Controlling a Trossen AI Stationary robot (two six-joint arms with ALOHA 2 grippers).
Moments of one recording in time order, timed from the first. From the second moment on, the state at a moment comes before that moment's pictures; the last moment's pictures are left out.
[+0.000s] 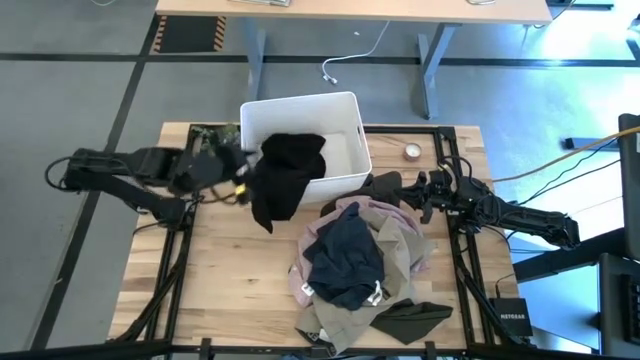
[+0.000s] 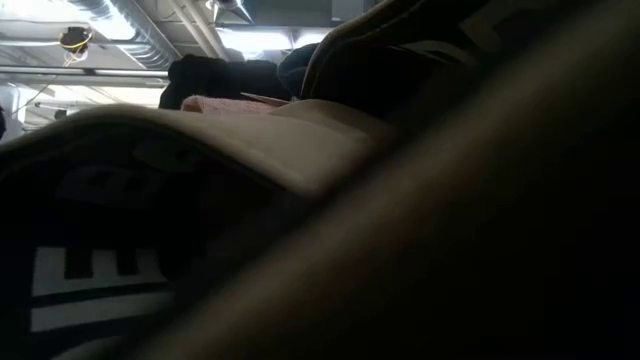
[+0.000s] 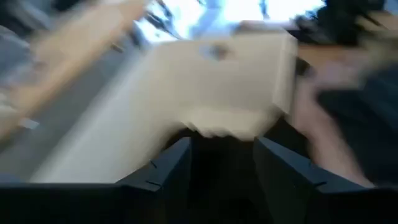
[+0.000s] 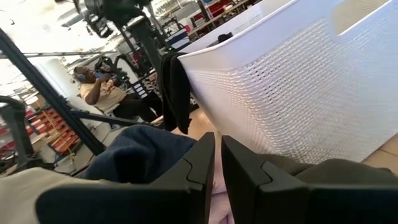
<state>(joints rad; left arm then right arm) -0.17 1.04 1.25 -0.82 -0.70 -0.16 -0.24 0.10 0.01 0.07 -0.13 0.52</state>
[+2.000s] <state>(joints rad) -0.31 1.05 0.87 0.10 -0.95 0.48 -0.24 0.10 0.01 0.07 -0.12 0.52</state>
